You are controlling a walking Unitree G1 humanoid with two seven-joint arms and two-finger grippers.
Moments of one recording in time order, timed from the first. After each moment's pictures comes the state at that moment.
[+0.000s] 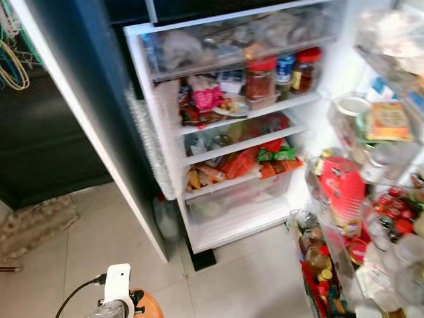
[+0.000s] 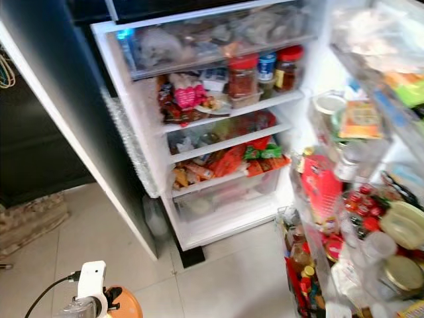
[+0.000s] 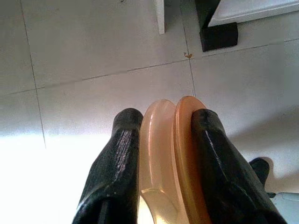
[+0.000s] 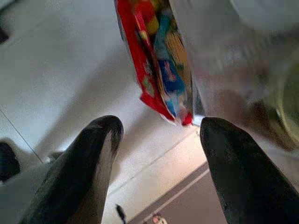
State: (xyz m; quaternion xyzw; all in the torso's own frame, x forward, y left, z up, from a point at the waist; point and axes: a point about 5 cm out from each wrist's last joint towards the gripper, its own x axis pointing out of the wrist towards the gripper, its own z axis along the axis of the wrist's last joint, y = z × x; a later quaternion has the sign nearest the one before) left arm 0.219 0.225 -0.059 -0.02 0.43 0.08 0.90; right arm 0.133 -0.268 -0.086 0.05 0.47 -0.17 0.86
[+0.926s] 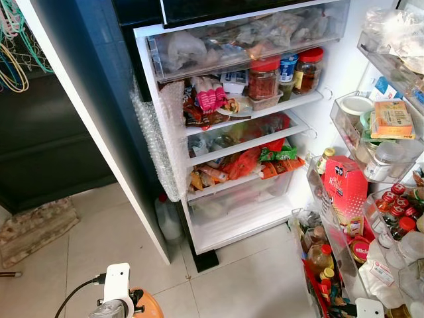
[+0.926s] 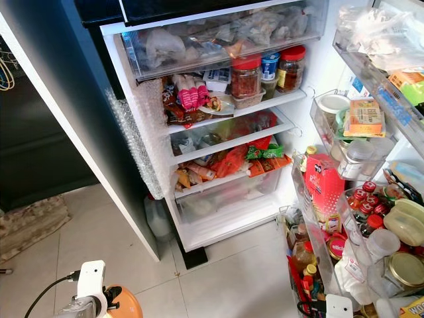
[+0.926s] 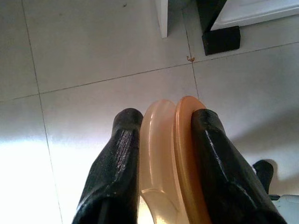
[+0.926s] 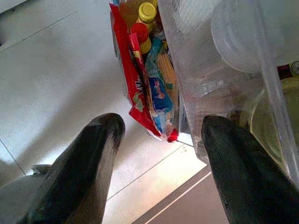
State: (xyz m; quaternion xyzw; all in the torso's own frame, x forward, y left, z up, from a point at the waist) left arm 0.219 0.226 -0.059 -0.02 0.43 0.08 0.90; right arm 0.140 -0.276 -0.079 -0.01 0.45 -0.17 0.88
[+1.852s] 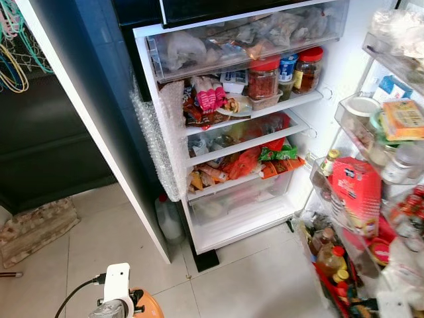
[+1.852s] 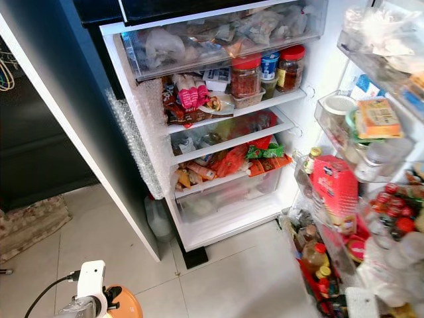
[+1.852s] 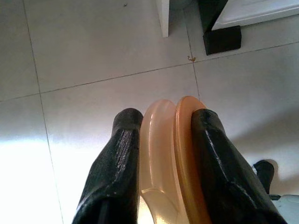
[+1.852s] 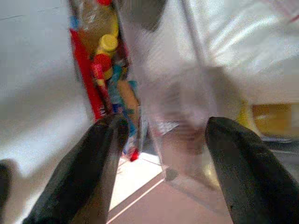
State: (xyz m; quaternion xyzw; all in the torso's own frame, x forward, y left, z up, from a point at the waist) left arm 0.219 0.226 -0.059 -0.02 0.43 0.08 0.90; right arm 0.145 -0.332 -0.049 -0.17 0.41 -0.22 0.87
